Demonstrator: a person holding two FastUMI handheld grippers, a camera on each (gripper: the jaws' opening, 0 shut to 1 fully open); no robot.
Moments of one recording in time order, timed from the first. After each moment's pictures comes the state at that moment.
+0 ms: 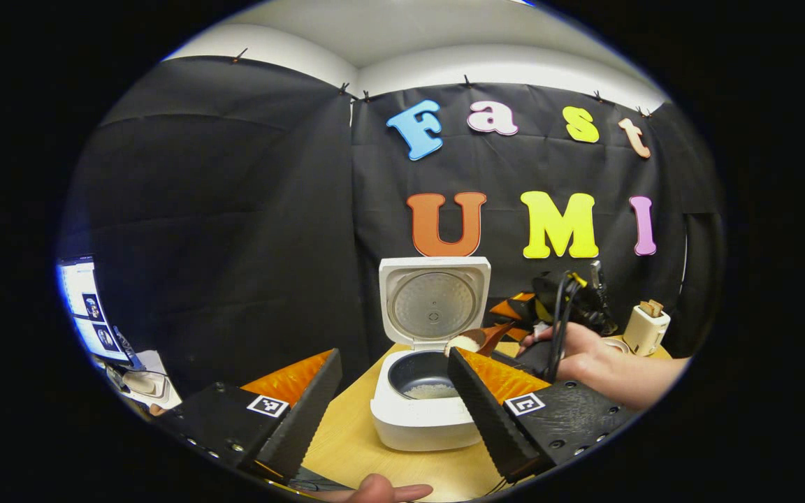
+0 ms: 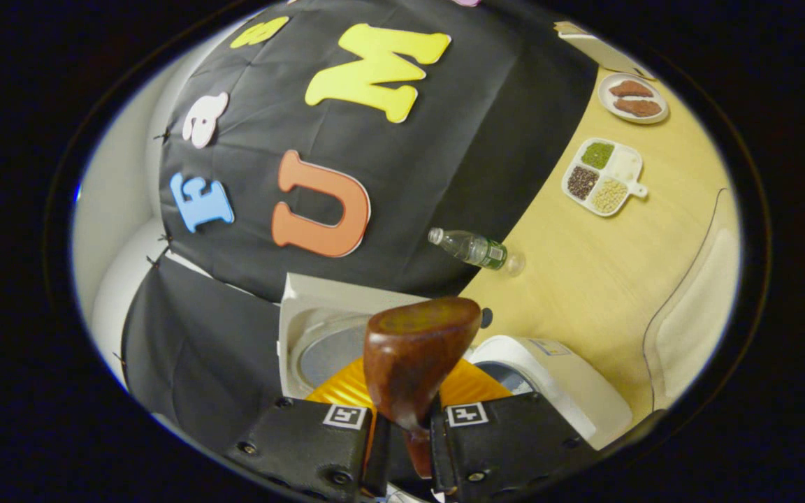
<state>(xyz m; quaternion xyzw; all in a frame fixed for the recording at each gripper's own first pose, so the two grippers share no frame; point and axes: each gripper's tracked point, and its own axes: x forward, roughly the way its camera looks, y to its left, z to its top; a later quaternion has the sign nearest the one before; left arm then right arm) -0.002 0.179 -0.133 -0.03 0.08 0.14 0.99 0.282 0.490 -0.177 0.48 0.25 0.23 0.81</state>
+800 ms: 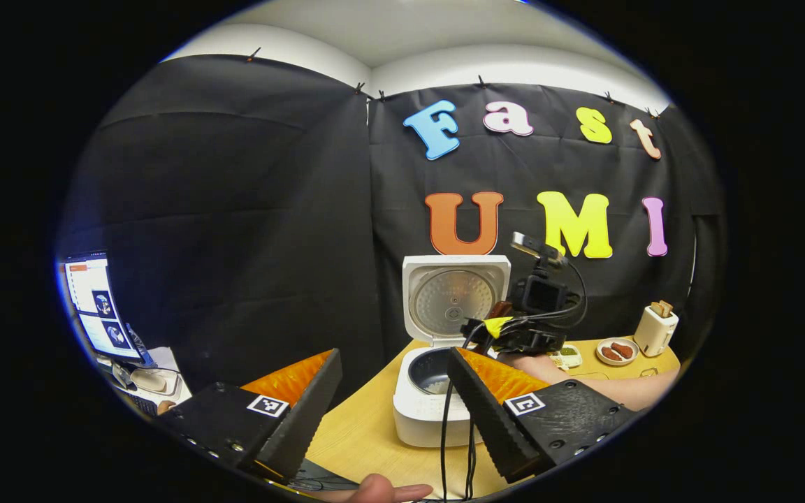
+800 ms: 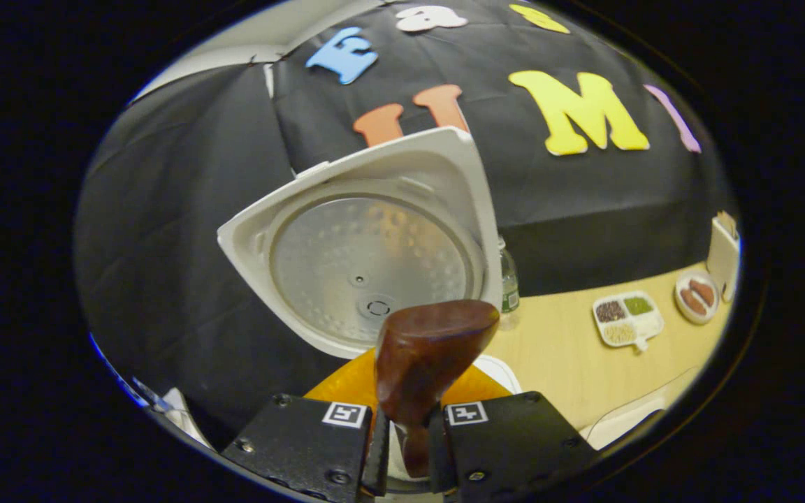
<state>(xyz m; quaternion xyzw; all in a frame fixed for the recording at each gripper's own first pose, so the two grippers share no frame) -0.017 0.197 -0.136 -0.03 0.08 0.17 0.98 0.263 0.561 -0.194 0.04 0.14 0.27 0.95</state>
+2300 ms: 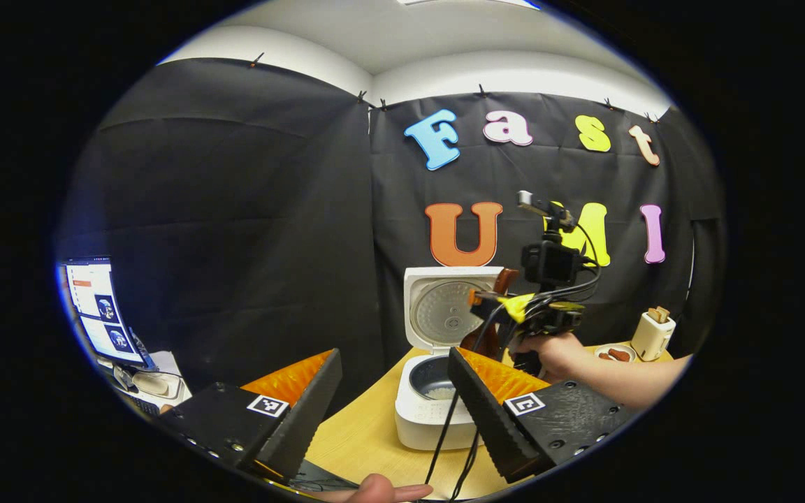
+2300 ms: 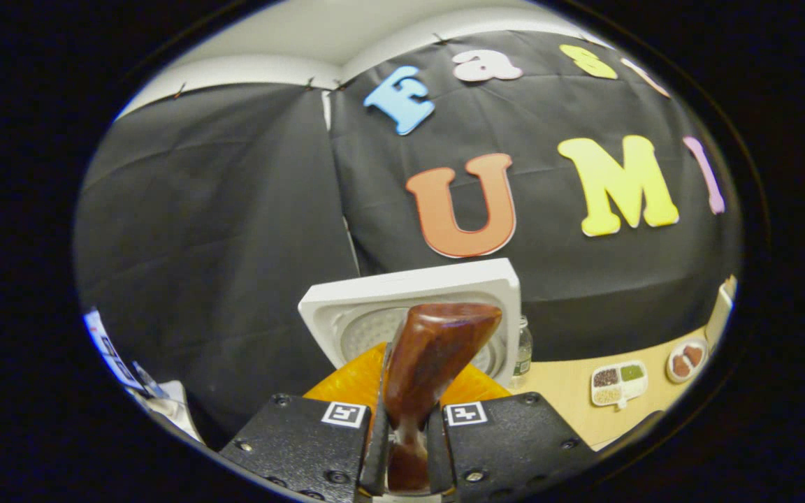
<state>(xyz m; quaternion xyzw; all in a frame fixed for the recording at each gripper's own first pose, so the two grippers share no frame) -0.028 0.197 -0.115 -0.02 0.05 0.16 0.98 0.235 0.529 -0.095 0.11 0.06 0.32 0.94</state>
